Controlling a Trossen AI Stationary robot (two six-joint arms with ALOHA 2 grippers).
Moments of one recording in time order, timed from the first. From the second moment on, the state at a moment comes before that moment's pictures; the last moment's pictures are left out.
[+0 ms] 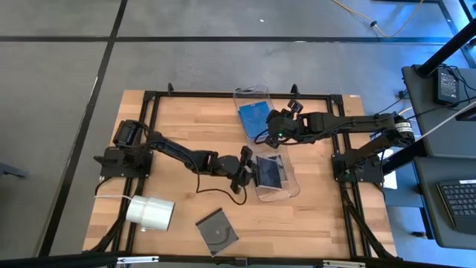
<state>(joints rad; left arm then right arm) -0.15 1.86 1.05 0.35 -0.26 0.63 -0.04 1.46 1.29 -0.83 0.68 0.21</state>
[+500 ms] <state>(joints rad) -0.14 1.81 1.05 0.15 -0.13 0.40 -0.04 1.46 1.29 -0.83 0.68 0.21</state>
